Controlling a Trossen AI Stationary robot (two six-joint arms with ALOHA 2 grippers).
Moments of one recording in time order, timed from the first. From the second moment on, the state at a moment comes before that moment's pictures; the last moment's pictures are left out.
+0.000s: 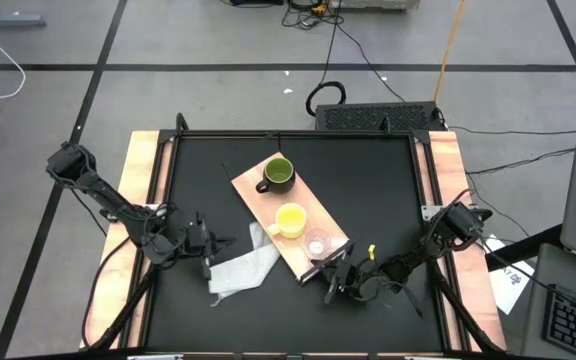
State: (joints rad) left arm -0.71 1.04 0.25 0.62 -0.87 -0.15; right arm 0.66 1.98 0.64 1.09 1.05 0.14
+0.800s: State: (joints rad) left arm -0.71 1.04 0.25 0.61 -0.87 -0.15; right arm 0.61 2.03 0.73 1.06 0.96 0.13
